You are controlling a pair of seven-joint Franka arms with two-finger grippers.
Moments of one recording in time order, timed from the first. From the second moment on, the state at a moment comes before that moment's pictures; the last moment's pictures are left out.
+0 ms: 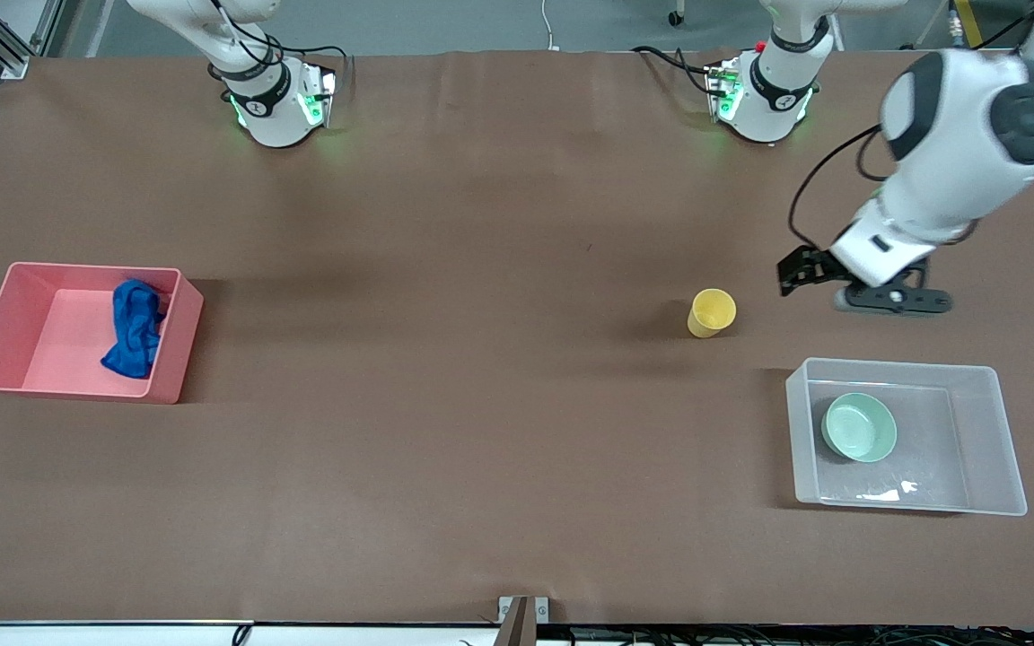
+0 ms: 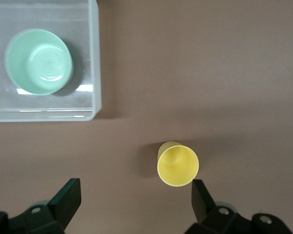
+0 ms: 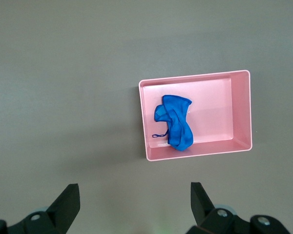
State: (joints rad) left arm -0.06 -0.03 -0.16 -2.17 -0.07 2.23 -0.10; right arm -0.06 -0.02 -0.11 -1.46 -0.02 1.45 -0.02
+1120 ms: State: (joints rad) left arm -0.06 0.26 -0.23 -2.38 -0.07 2.69 -0.12; right arm -0.07 -0.02 -0.10 -1.46 -0.02 1.44 -0.02
